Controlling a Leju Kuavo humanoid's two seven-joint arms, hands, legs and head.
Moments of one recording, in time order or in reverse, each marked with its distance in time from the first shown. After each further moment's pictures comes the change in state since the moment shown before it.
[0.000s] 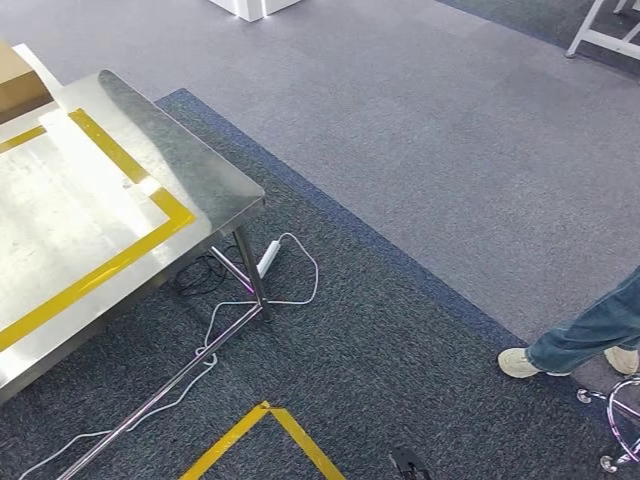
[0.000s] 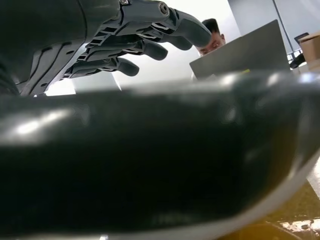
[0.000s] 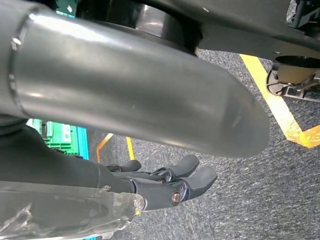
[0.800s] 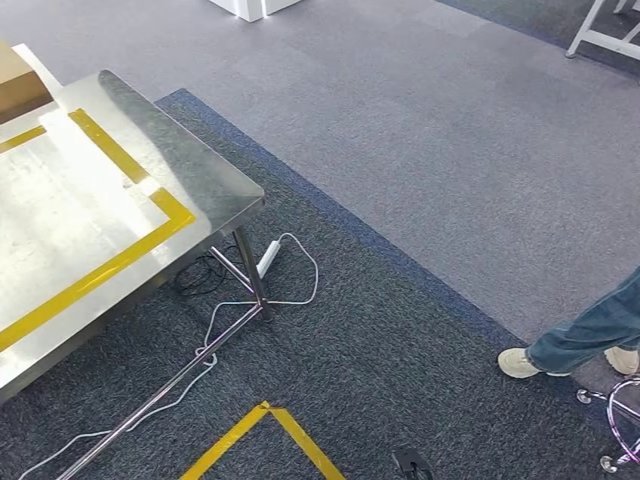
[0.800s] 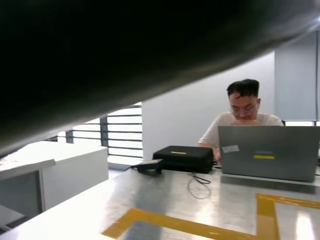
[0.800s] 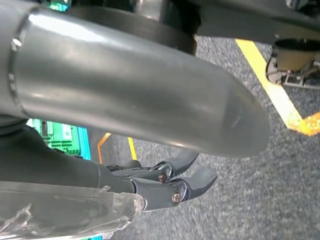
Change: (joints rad) left arm 0.016 0.074 0.277 -0.311 0.277 -0.247 0.002; right arm 0.001 0.000 -0.009 0.000 0.029 -0.036 0.000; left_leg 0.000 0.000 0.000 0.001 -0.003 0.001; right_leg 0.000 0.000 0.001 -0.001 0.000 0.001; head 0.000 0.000
